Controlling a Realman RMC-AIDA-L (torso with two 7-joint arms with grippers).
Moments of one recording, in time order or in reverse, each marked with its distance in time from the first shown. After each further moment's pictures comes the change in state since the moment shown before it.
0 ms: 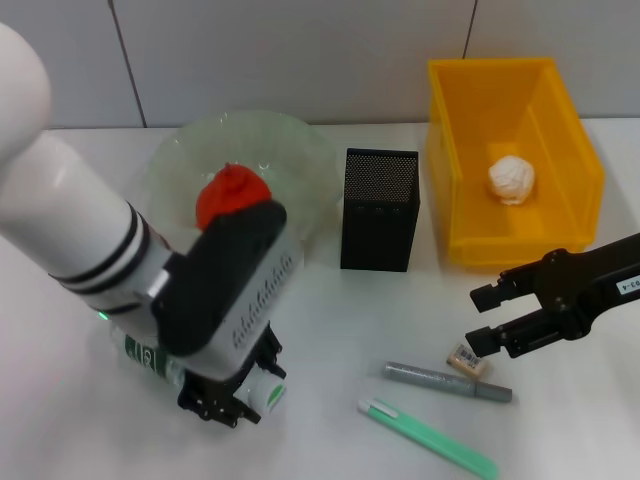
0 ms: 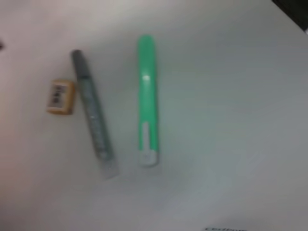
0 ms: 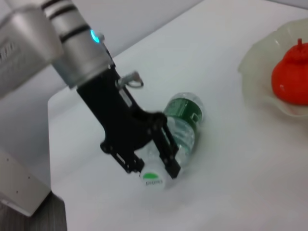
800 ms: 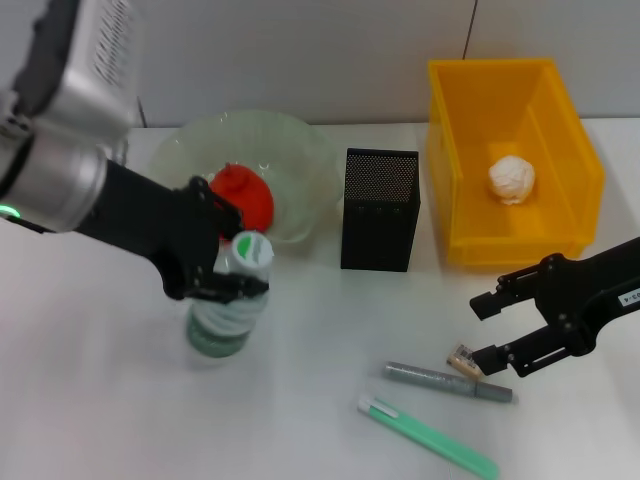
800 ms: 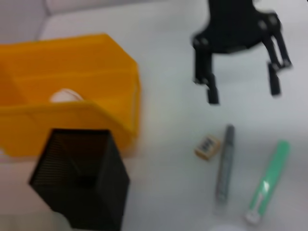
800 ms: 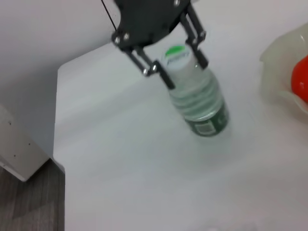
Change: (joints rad) left arm -0.044 0.008 -0.562 0.012 -0.139 0.167 -0.240; right arm -0.003 -0.002 -0.054 -0.015 -0.001 0.002 -0.126
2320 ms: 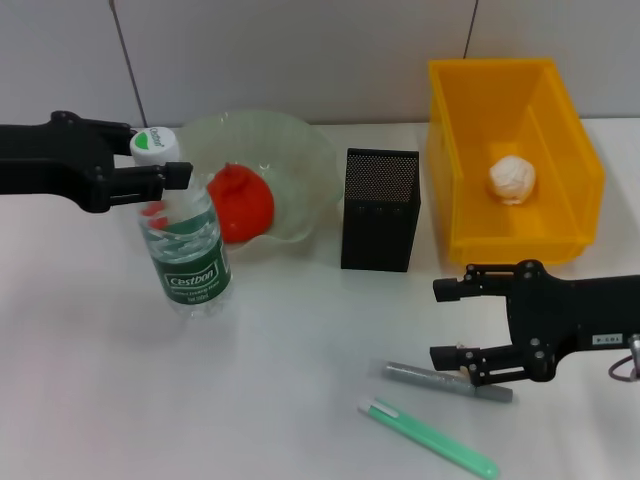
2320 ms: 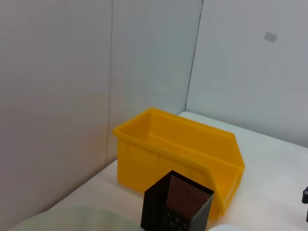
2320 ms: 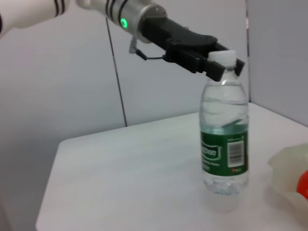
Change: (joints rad) left arm 0.132 0.016 -0.372 -0.056 -0.232 -0.025 -0.184; right arm -0.180 0.127 0.113 0.014 0.204 0.044 -0.386
